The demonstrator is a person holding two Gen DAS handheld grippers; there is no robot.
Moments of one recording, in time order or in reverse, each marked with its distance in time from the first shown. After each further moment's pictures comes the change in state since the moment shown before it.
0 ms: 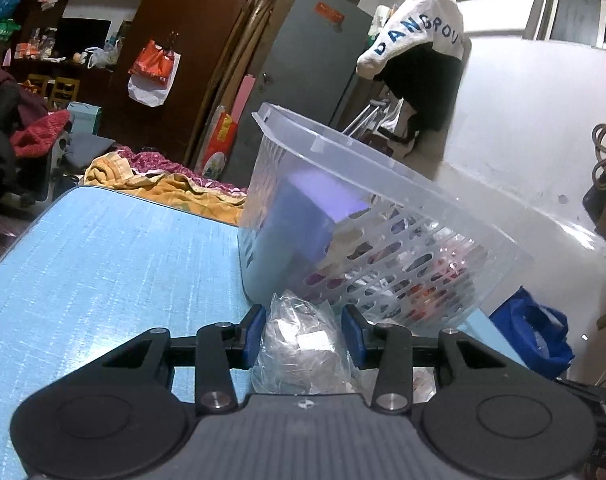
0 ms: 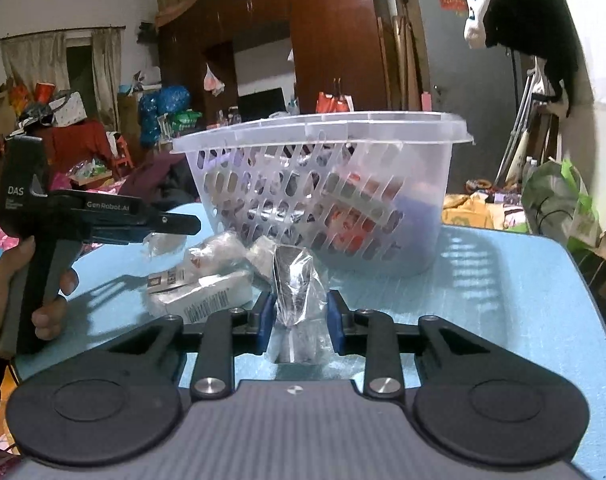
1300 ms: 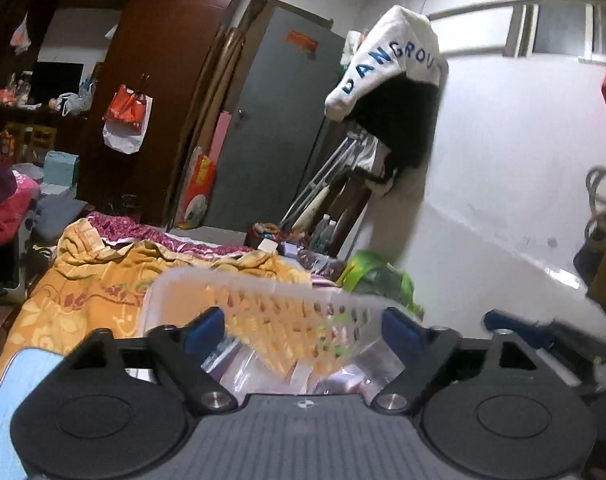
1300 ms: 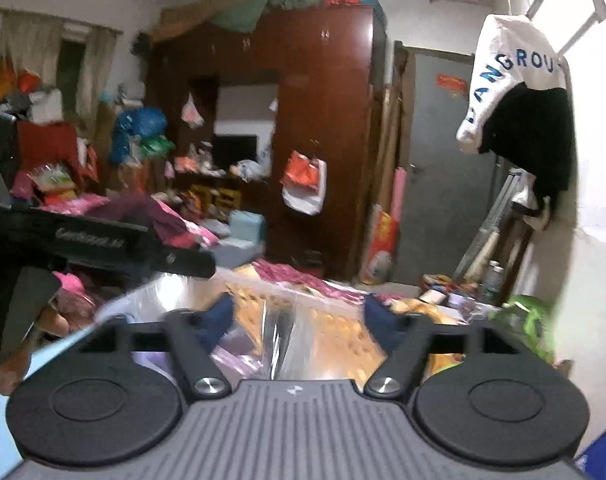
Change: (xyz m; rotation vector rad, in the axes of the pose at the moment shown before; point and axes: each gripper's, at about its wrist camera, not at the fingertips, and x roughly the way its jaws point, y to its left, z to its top) left arm 0.030 -0.080 0.122 0.090 -0.072 -0.015; right arm 0.039 0.012 0.157 -0.175 -0.126 -0.167
